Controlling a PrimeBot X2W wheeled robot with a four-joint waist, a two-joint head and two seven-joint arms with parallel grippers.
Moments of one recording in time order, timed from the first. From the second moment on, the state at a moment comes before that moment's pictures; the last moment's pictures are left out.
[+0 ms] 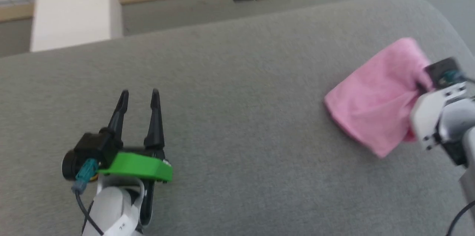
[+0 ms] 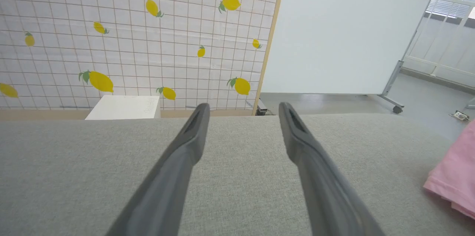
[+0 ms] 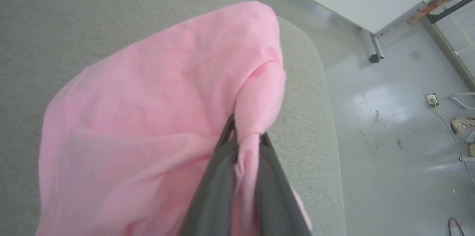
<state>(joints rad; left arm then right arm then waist) -0.18 0.06 -0.04 0.09 -0.21 -0.08 -0.26 -0.45 -0.41 0.12 0.29 0.01 0.13 0.44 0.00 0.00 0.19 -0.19</state>
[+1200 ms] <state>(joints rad) -0.20 0.08 -0.10 0.19 -0.23 -0.07 -0.25 -0.63 -0.35 -0.32 0.77 -0.20 0.13 -0.09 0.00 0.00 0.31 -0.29</state>
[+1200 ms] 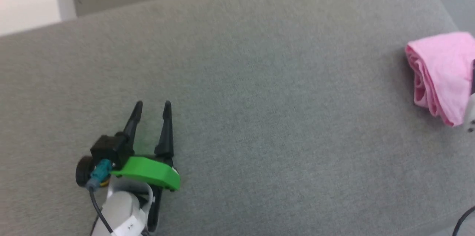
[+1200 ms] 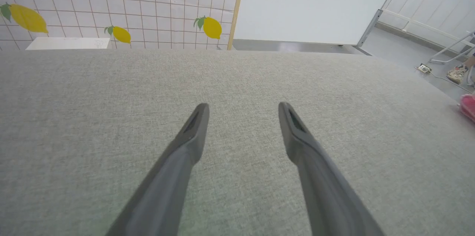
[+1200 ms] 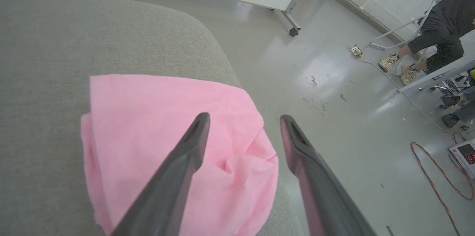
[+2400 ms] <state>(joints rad) -0.02 0.06 -0.14 0.23 -0.27 -0.05 -0.26 0.13 -0.05 -0.12 0.03 0.10 0.13 -0.15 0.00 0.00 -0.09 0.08</state>
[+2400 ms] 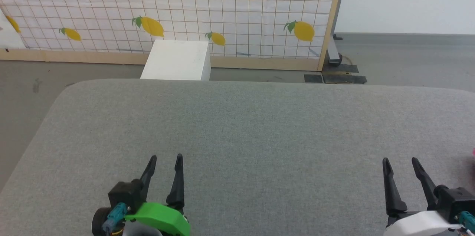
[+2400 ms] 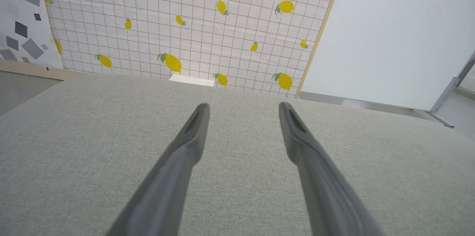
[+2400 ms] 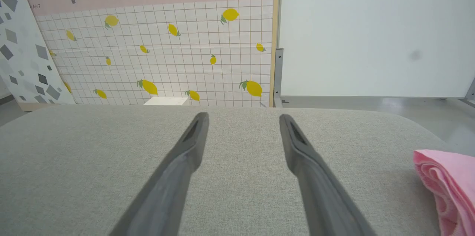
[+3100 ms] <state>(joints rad) -0.01 0.06 -0.14 0.22 -0.27 -0.05 -0.26 0.15 -0.05 -0.10 0.00 0.11 0.13 -0.11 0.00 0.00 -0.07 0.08</state>
